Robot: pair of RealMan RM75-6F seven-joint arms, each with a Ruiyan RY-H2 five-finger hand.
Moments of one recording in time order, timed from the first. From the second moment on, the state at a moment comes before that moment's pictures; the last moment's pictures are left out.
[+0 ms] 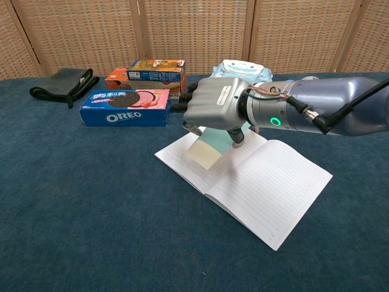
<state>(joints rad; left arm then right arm) -0.10 -0.89 -0.12 -1.73 1.17 1.26 -0.18 1.15 -1.59 0.13 -1.42 -0.96 0.73 -1.15</state>
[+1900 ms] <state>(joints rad) -0.11 -0.88 -0.12 -1.72 1.18 1.23 -0.21 1.15 -1.45 0.09 -1.72 -0.80 0.82 -0.79</state>
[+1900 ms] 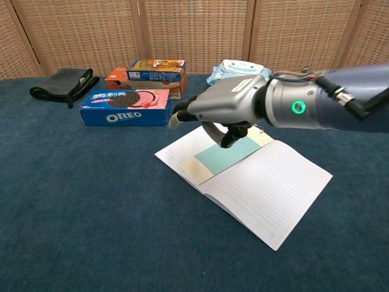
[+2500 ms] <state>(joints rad) -0.09 -0.88 -0.09 -1.73 1.25 1.28 -0.23 1.04 -1.41 0.06 -1.76 -0.81 0.77 -0.51</state>
